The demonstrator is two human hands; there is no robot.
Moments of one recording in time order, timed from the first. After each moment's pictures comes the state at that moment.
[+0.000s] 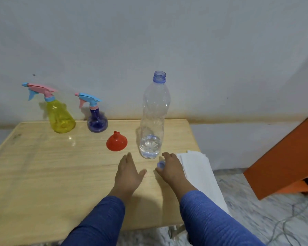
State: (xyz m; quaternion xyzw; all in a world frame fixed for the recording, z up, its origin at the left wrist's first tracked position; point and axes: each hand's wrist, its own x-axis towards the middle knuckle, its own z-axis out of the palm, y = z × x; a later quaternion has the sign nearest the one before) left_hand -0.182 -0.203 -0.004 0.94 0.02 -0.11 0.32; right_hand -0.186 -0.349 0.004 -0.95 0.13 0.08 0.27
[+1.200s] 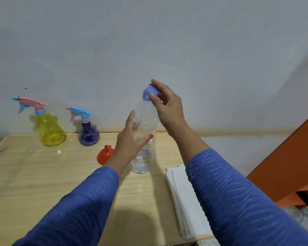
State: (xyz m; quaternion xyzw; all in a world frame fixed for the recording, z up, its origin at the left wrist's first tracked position) left_hand -0.101 -0.237 0.086 0.85 -0.11 0.07 0.52; right_hand -0.117 -0.354 0.196 -0.75 -0.06 -0.22 0.62
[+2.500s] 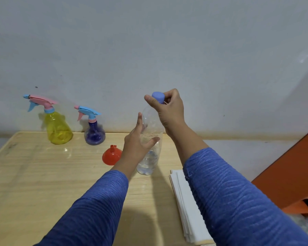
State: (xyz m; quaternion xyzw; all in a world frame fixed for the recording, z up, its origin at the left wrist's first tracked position) left_hand -0.107 -0.239 0.091 0.86 -0.10 0.06 0.49; right_hand -0.106 -0.338 0.191 -0.74 0.04 -0.21 0.63
